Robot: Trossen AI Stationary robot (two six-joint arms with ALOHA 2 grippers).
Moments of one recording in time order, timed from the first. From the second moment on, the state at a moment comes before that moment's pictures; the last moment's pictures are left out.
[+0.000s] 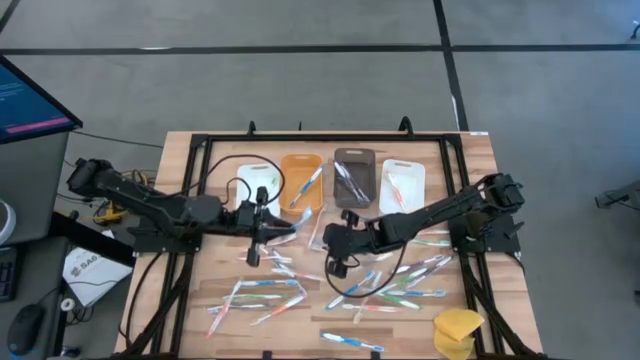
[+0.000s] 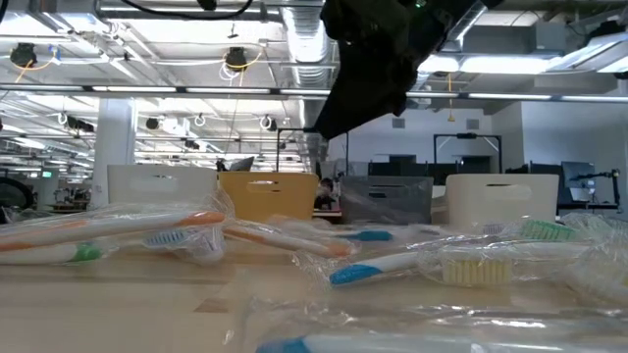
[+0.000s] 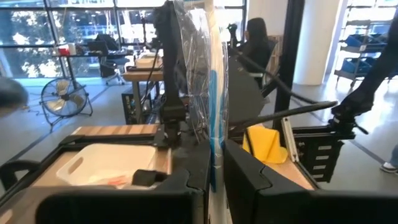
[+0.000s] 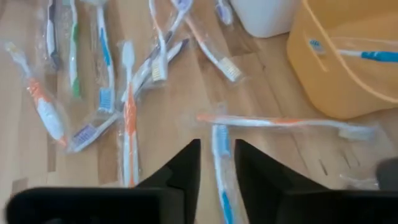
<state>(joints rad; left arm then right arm) -0.30 1.05 0.66 0.39 -0.27 0.02 0.27 1.78 1.20 -0.30 0.31 0.40</state>
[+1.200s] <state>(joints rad) 0.33 1.12 0.66 0.02 -0.07 -0.30 0.43 1.57 1.20 -0.36 0.45 0.37</state>
